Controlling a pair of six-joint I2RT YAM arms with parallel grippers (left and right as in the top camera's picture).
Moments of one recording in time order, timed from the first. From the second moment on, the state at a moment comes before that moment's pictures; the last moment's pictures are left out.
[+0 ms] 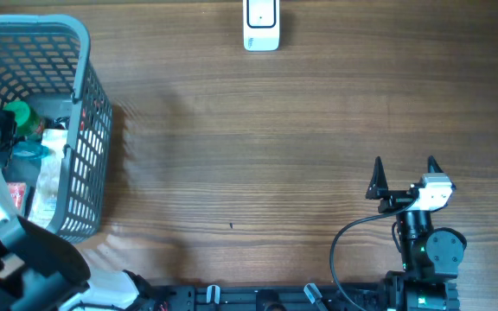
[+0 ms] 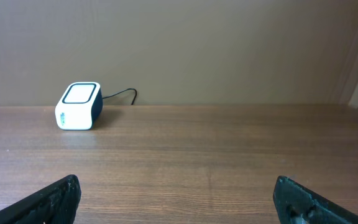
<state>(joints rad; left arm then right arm) 0.63 1.67 1.46 -0.90 -0.17 -0.83 -0.10 0.02 0.01 0.00 -0.10 0.00</state>
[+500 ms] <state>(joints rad) 0.63 1.32 1.46 -0.92 0.00 -0.83 -0.10 0.02 0.01 0.00 -0.10 0.00</state>
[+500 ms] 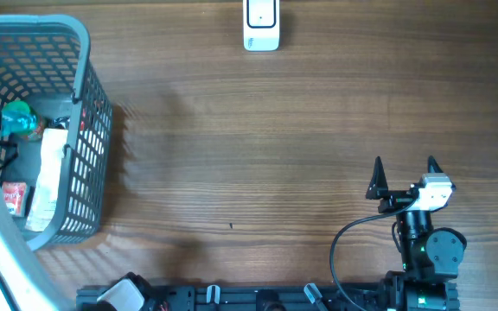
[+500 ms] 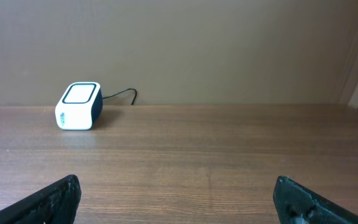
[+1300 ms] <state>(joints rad) 0.17 1.08 1.46 -0.82 0.38 -0.97 -0.10 0.02 0.01 0.00 -0.10 0.00</state>
